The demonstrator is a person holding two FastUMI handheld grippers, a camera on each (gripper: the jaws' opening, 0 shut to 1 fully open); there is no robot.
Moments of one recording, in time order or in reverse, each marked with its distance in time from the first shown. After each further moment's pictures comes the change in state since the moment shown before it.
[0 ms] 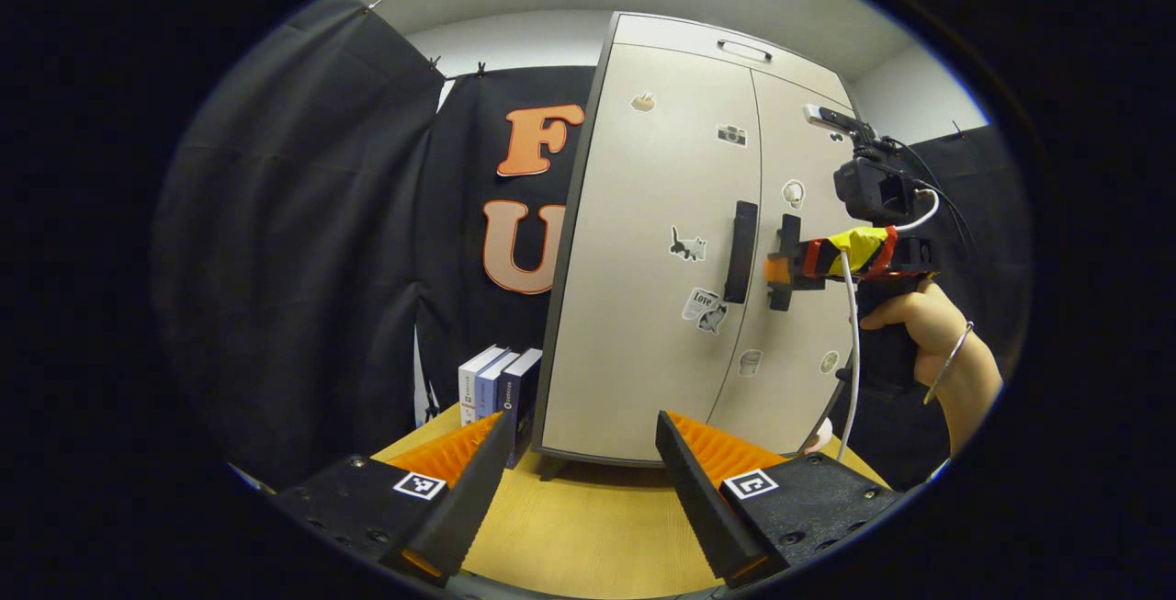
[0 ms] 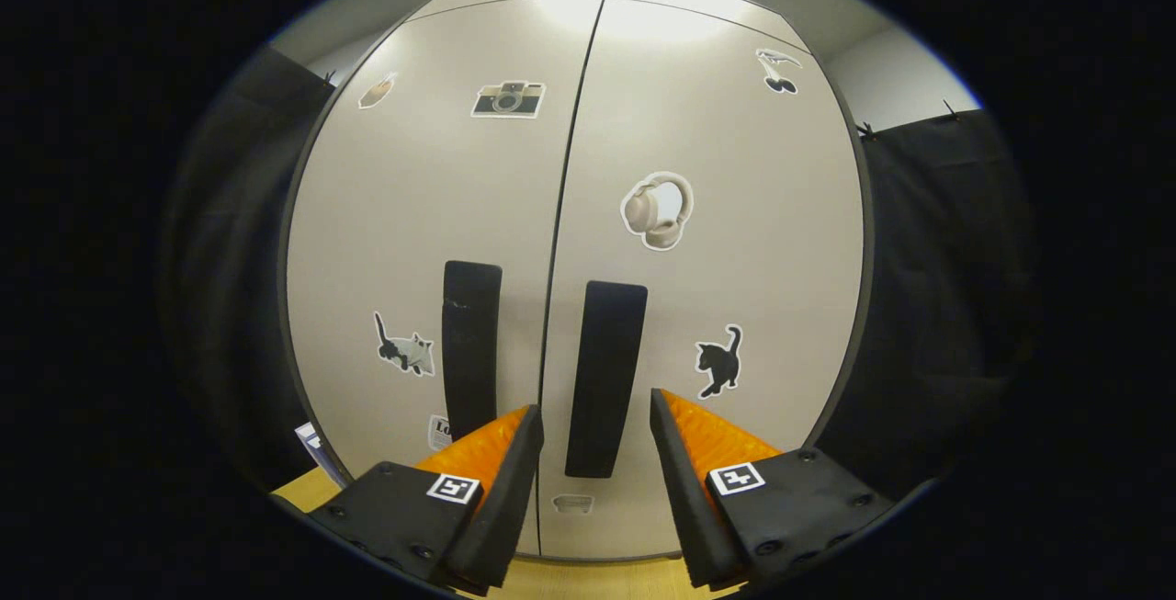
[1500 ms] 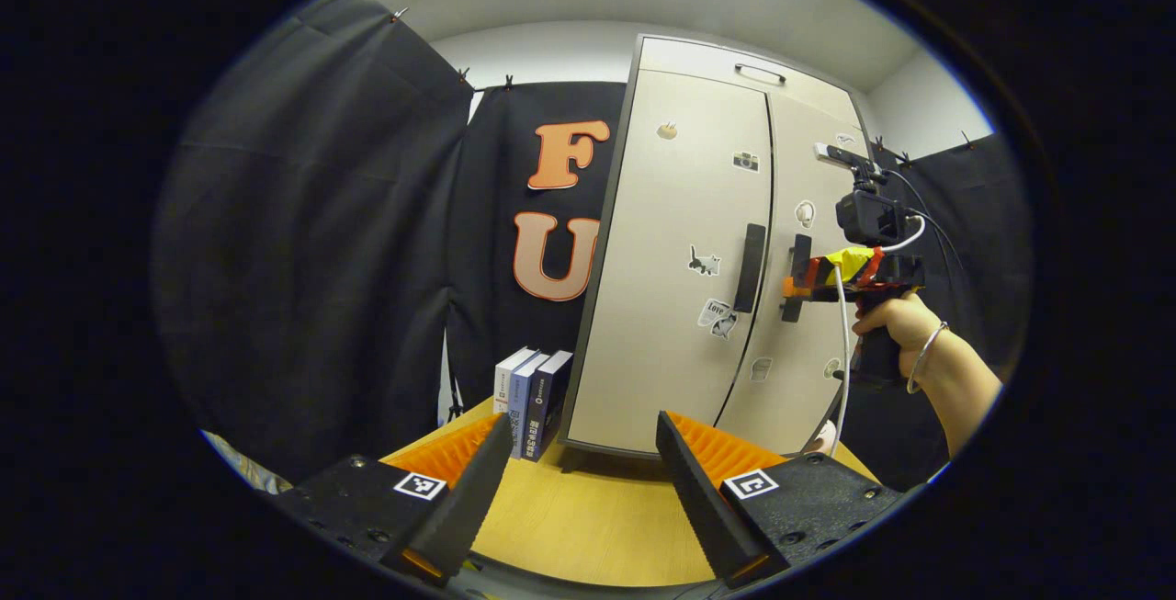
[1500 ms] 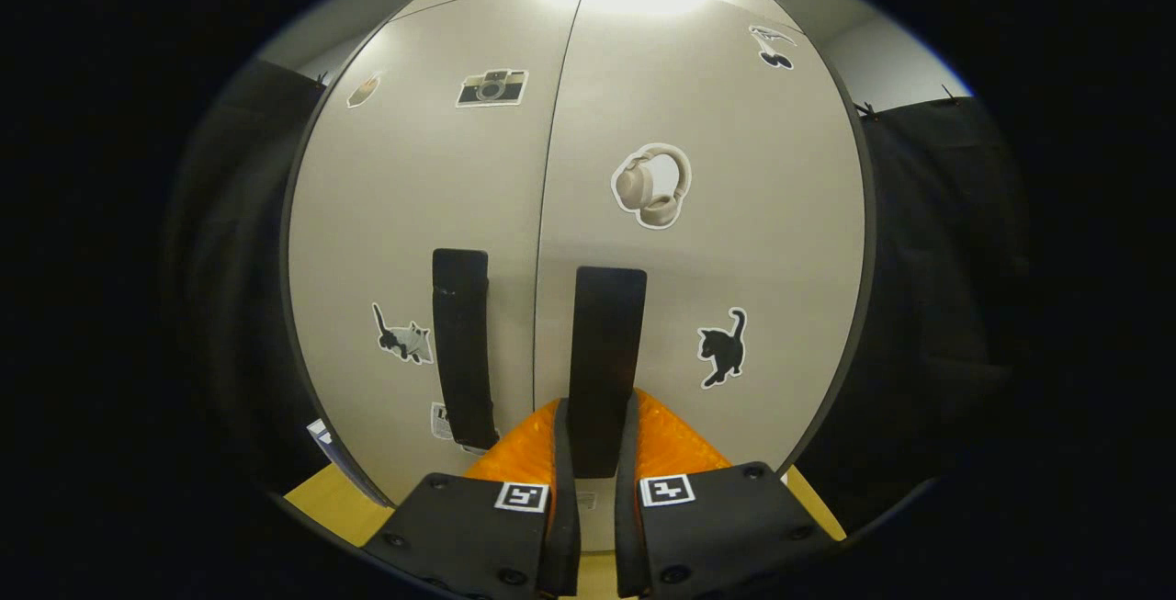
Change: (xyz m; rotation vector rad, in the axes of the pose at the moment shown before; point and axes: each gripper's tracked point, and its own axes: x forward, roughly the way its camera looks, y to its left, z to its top) left arm -0.067 0.021 0.012 -0.034 -0.026 0.059; right arm -0.008 -0.001 -0.003 0.017 0.064 0.064
